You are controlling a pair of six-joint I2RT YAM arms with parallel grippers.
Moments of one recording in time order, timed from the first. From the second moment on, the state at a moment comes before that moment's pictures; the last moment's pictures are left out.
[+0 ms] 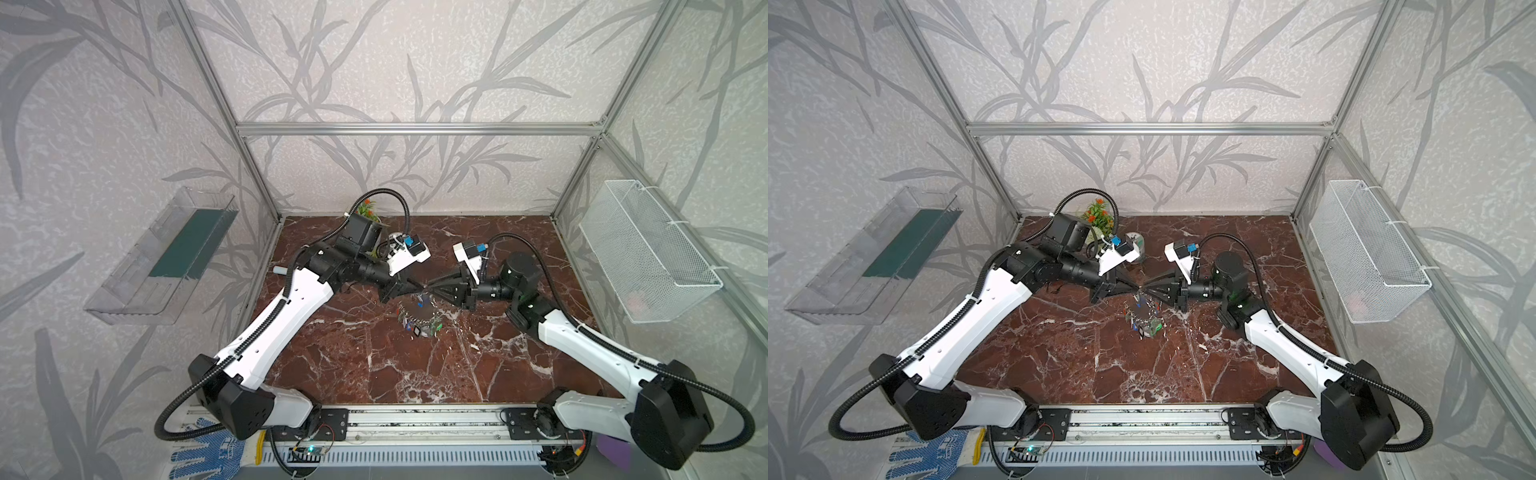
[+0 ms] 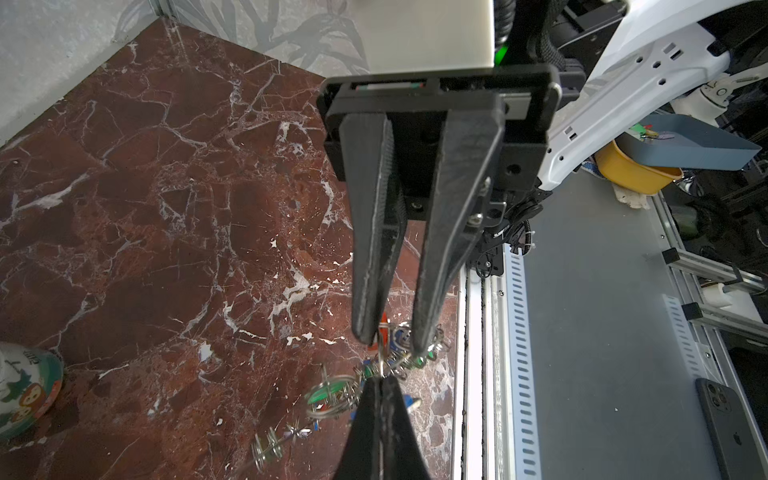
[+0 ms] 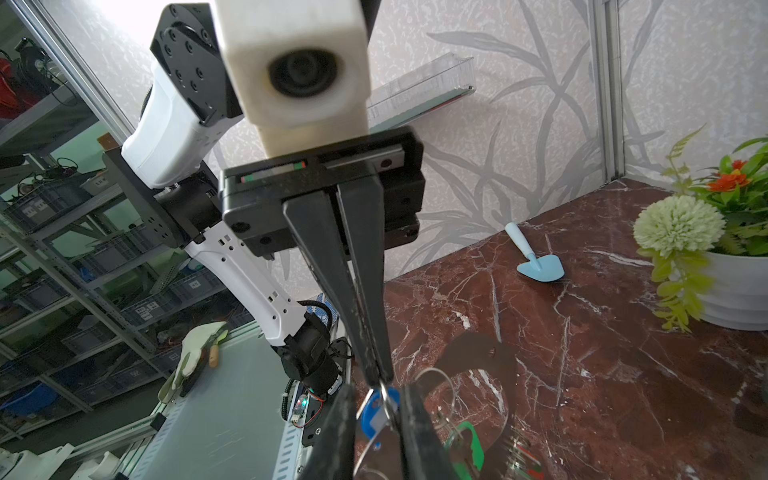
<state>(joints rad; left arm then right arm) -0.55 1.39 1.51 -0.98 0.78 0.42 0.54 1.23 0.79 0.45 -1.00 0.41</state>
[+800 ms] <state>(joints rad) -0.55 1.42 1.52 -1.00 0.80 0.42 0.56 1.23 0.79 0.37 -0.99 0.34</state>
